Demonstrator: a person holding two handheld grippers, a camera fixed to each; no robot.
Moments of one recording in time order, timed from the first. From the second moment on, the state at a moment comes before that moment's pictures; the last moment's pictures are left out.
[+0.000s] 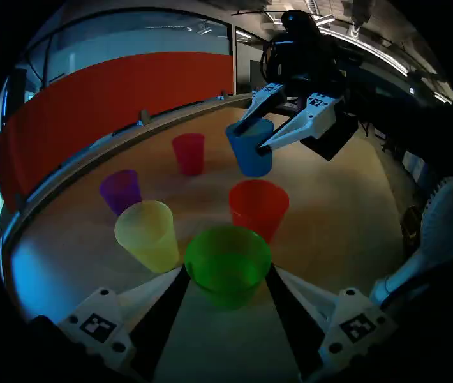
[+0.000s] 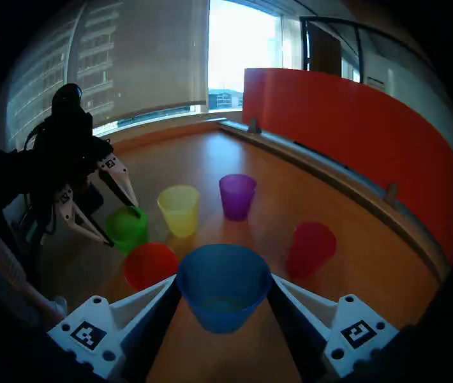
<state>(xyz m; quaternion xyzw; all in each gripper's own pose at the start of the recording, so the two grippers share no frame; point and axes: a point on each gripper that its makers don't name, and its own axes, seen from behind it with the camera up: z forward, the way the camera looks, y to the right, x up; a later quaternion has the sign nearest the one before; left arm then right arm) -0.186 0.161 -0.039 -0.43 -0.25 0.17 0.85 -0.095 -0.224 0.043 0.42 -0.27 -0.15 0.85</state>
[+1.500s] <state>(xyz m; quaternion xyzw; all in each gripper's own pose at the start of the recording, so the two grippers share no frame) -0.202 0.152 -0.046 -0.43 -0.26 0.18 0.85 -0.152 -0.213 0.027 0.41 -0.29 -0.17 0.85</state>
